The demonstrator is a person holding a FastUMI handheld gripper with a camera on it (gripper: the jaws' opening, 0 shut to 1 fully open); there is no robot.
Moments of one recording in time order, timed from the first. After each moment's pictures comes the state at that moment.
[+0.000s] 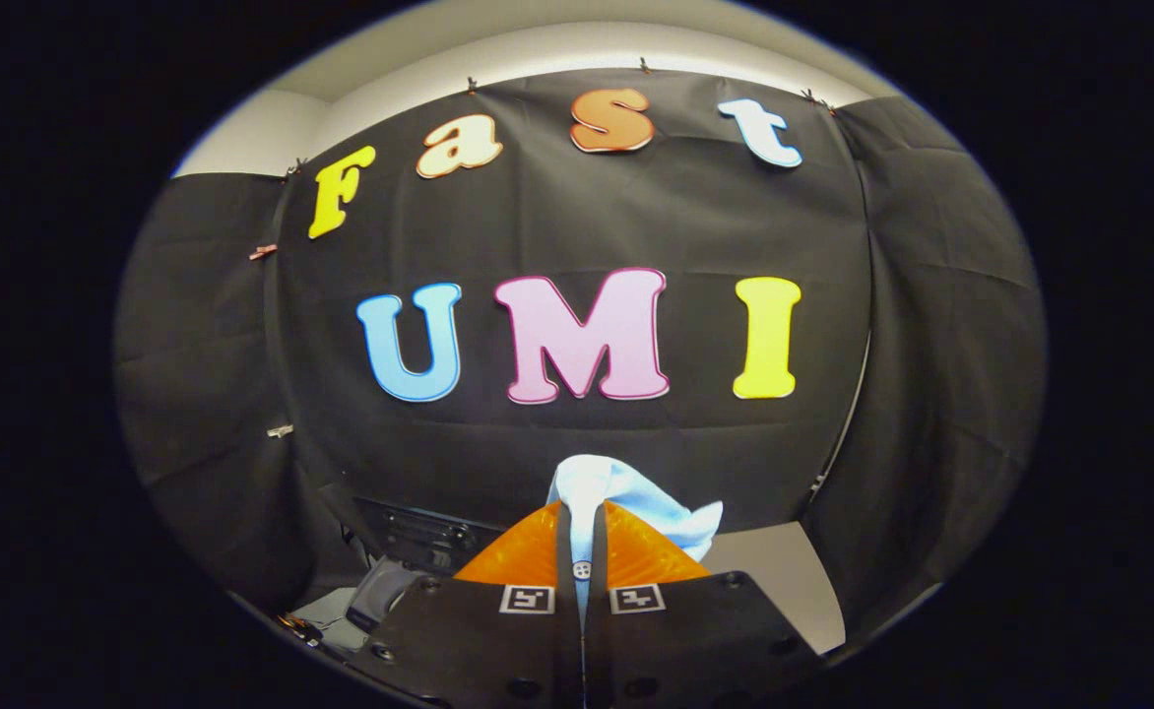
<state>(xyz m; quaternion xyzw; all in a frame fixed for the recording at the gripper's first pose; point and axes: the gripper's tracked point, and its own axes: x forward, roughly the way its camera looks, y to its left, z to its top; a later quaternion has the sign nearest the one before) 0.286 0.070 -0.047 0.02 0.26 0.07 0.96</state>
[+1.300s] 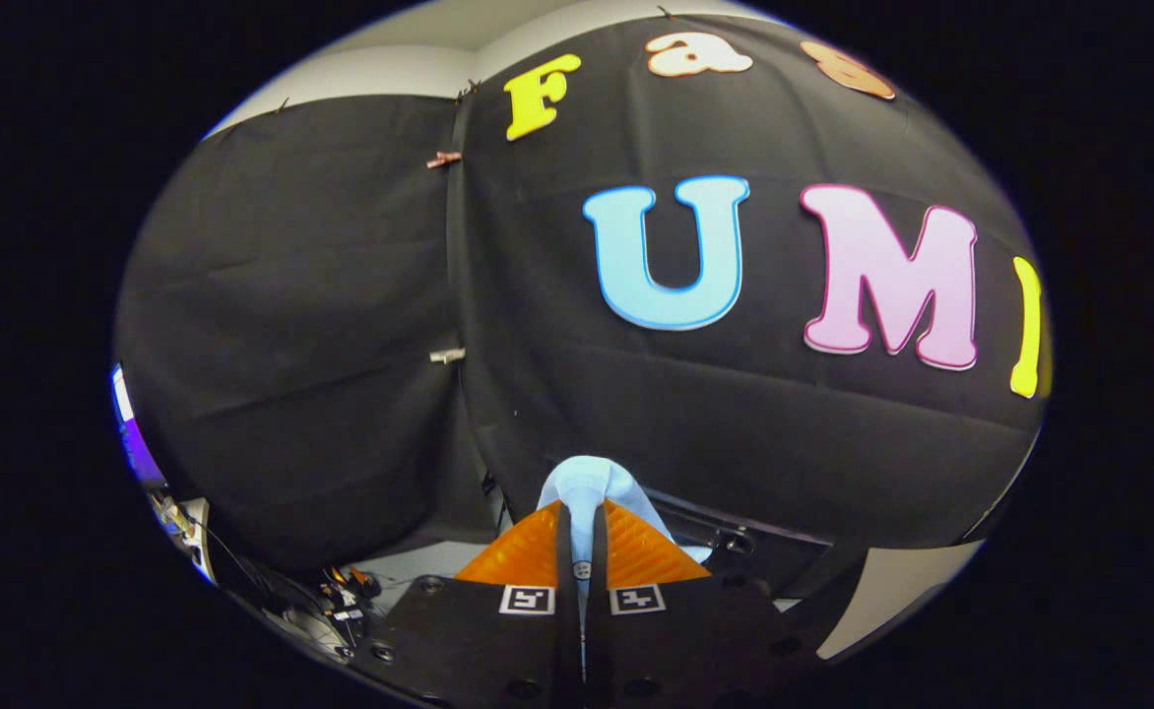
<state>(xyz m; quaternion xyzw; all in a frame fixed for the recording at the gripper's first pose) 0.267 0.376 -0.241 0.01 0.35 0.33 0.87</state>
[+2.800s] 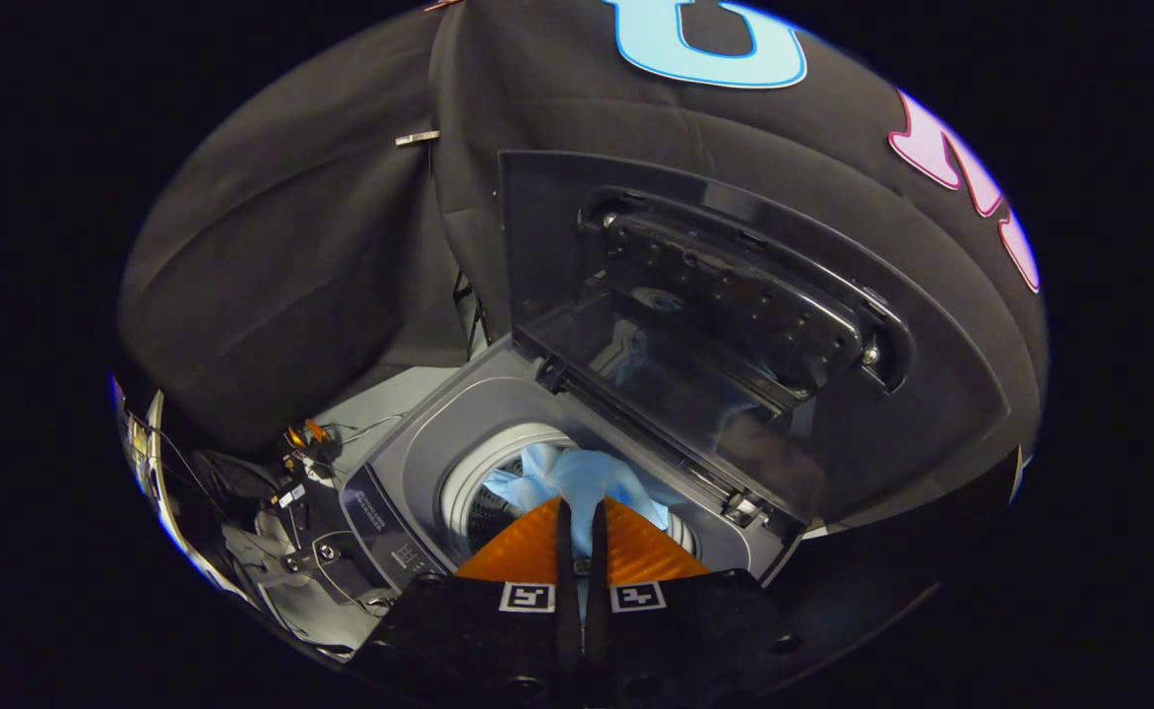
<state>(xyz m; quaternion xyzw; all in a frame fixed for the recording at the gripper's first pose) 0.191 0.348 -0.466 -0.13 0.56 0.32 0.75</state>
